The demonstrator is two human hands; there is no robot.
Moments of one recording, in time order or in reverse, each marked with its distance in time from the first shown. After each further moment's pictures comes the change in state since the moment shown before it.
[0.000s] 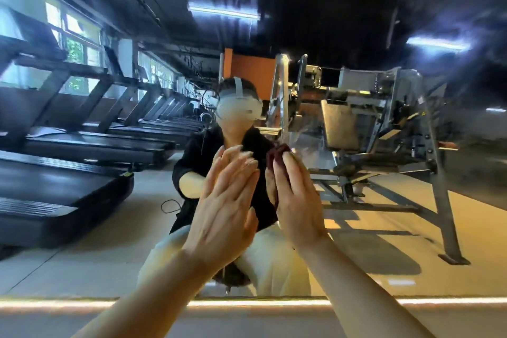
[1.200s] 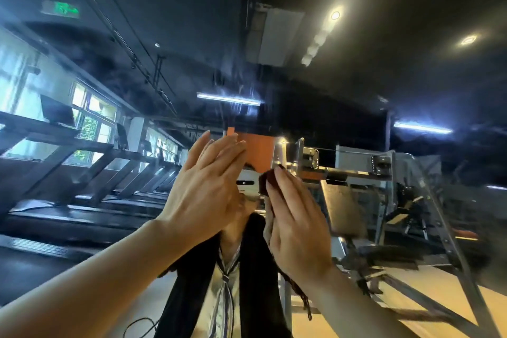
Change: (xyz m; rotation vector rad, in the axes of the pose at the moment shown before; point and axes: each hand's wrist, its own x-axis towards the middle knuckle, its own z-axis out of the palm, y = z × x) left_hand 0.183 -0.080 -0.050 0.332 0.277 0.173; right_hand 0.154 0.039 0.016 0.062 0.232 -0.189
